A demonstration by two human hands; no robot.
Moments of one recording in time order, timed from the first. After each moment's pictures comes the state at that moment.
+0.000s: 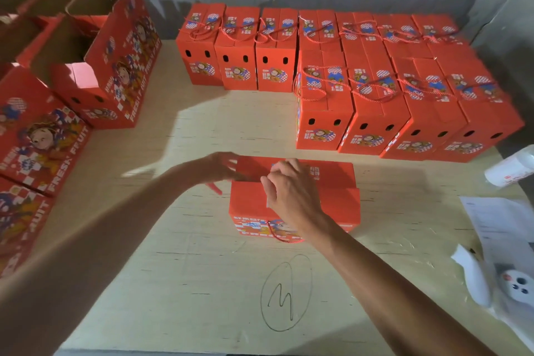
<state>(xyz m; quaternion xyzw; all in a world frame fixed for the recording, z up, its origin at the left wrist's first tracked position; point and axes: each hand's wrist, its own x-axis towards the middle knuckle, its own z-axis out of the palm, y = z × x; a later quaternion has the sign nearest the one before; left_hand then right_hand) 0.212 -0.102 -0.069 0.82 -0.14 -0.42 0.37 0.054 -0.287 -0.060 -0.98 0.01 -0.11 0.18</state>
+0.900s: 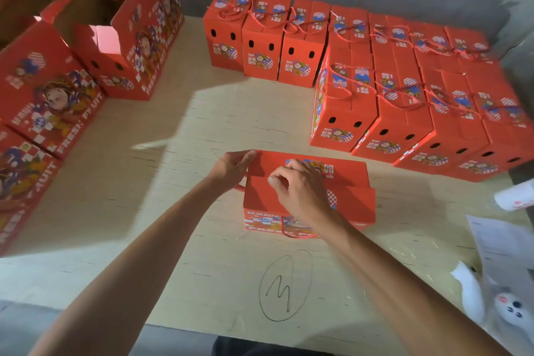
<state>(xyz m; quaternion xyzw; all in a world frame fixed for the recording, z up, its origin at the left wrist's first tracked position) 0.155 -0.098 -0.108 0.79 -0.04 -0.22 0.57 0.058 -0.275 -0.070 -0.97 0.00 -0.06 0.23</state>
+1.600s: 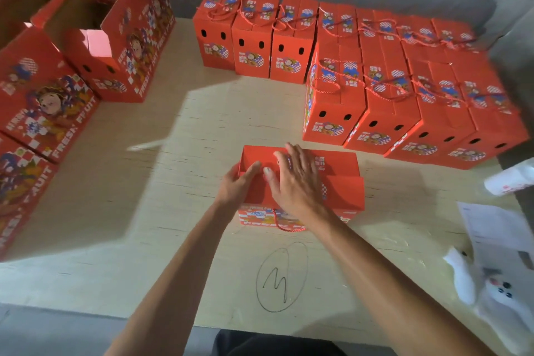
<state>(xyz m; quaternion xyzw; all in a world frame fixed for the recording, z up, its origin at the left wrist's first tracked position) 0.093 -0.128 -0.109 0.69 0.09 -0.21 0.69 0.051 -0.280 -0.086 -0.99 0.04 -0.07 0.14</state>
